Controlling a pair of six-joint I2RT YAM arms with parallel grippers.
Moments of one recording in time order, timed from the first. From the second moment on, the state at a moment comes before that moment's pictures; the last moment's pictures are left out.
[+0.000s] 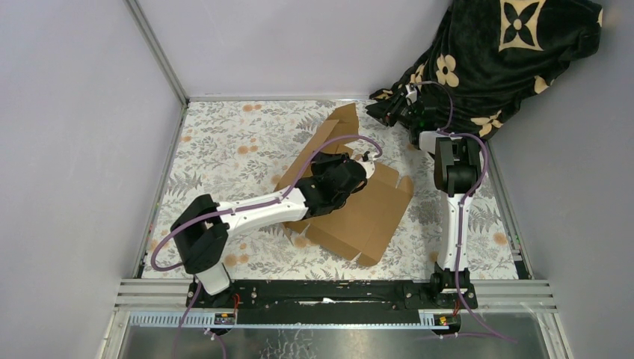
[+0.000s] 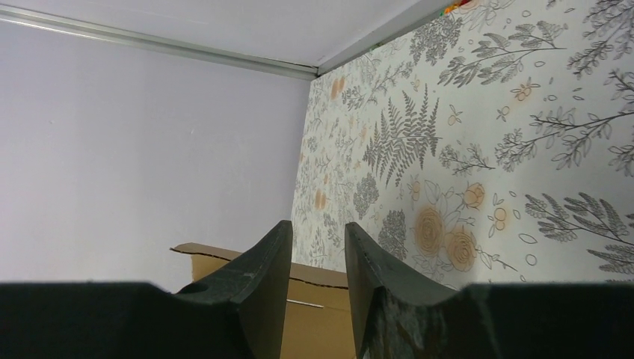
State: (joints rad) left arm -1.02 1.69 1.25 -0.17 -0.96 0.76; right arm 0.02 2.43 1.64 0.67 -0.86 1.19
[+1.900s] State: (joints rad) left arm -1.03 1.72 1.26 -0.17 -0.94 0.74; right arm 0.10 2.35 1.27 1.16 -1.11 1.38
